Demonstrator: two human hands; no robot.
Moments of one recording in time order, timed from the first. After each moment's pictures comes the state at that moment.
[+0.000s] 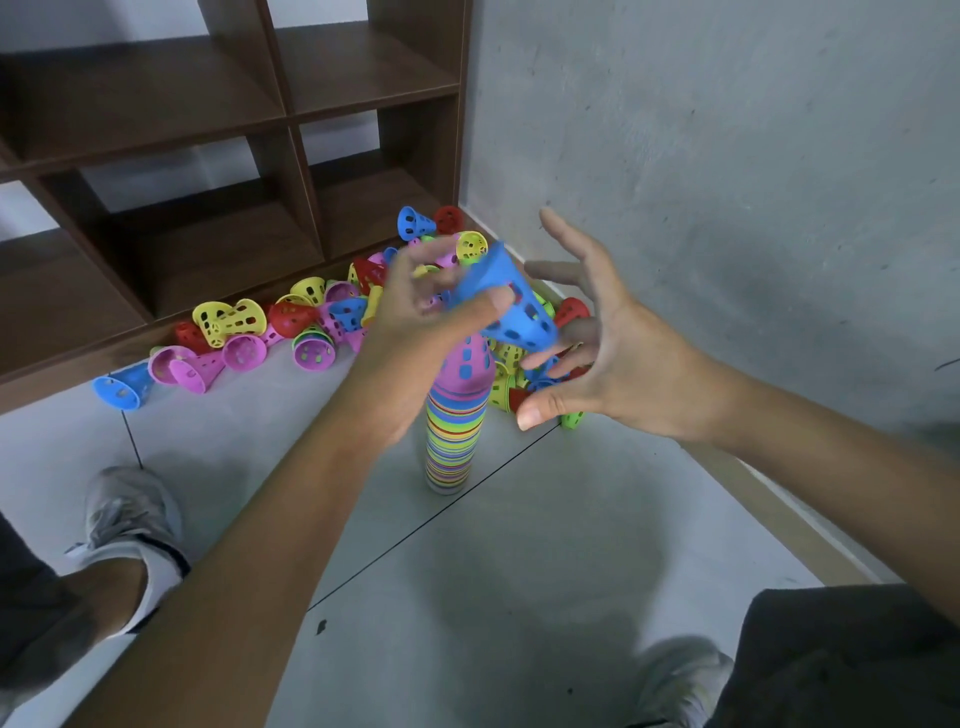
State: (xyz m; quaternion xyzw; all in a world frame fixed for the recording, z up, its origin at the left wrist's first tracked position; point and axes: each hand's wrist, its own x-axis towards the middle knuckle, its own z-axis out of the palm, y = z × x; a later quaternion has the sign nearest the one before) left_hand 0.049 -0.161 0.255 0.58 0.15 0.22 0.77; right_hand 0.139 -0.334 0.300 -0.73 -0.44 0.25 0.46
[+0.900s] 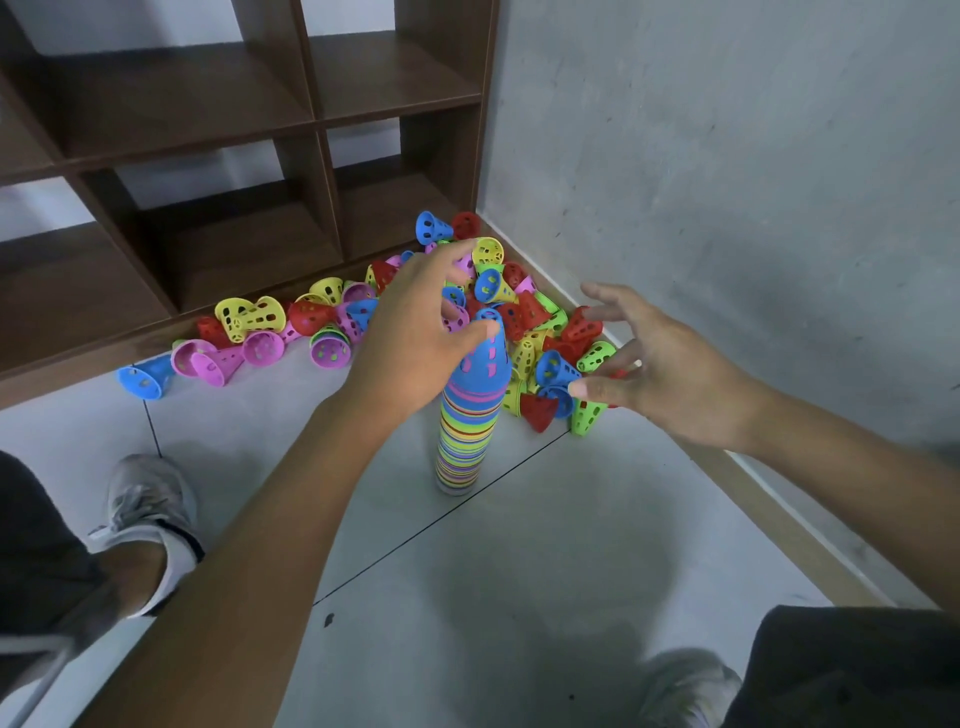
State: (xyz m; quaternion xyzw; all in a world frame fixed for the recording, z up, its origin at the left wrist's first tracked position) left_hand 0.052 -0.131 0.241 0.87 0.15 0.25 0.39; right_hand 0.162 -0.355 0.282 -0.85 -0.38 0.18 0.30
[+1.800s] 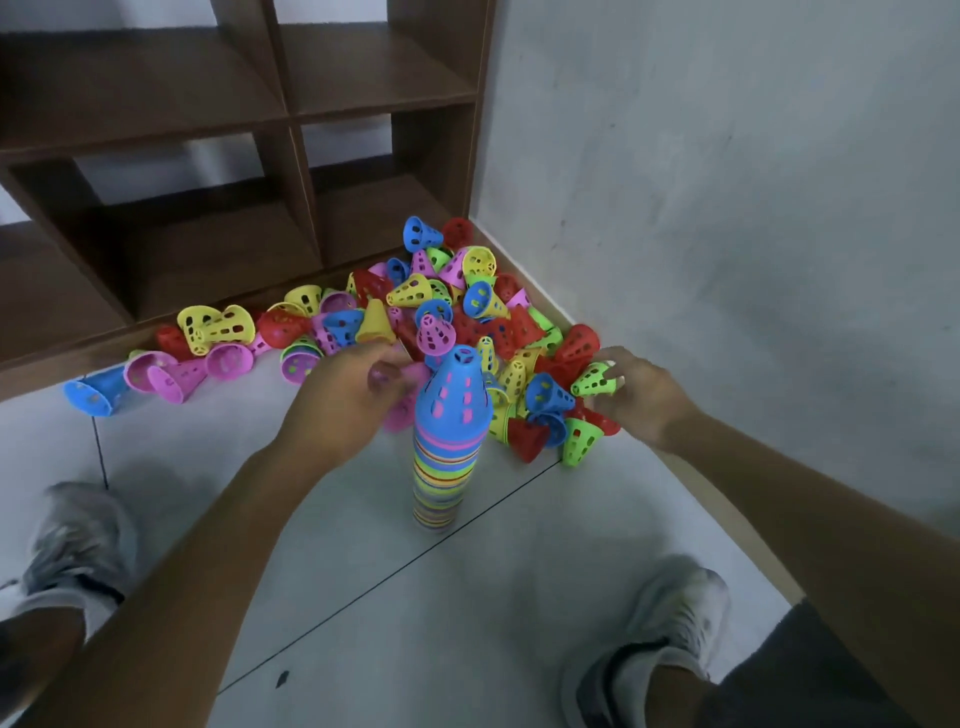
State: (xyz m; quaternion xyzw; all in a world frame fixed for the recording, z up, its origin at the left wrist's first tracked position) left_hand 0.070 -0.085 0.159 0.89 0.20 0.17 0.36; right_hand 0.292 -0.348 0.159 -0.93 -0.27 0.19 0.18
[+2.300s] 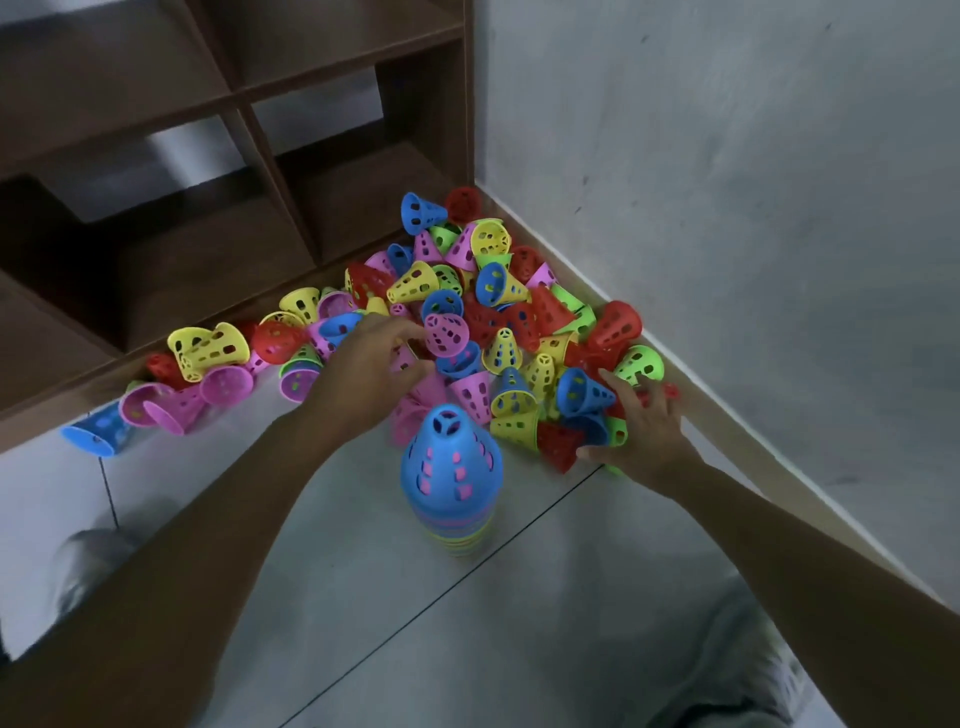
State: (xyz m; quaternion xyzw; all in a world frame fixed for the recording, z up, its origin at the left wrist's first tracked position) left_hand 0.166 -0.029 0.110 0.93 0.20 0.07 0.30; right_hand 0.321 -0.334 0.023 -0.93 -0.22 0.21 0.20
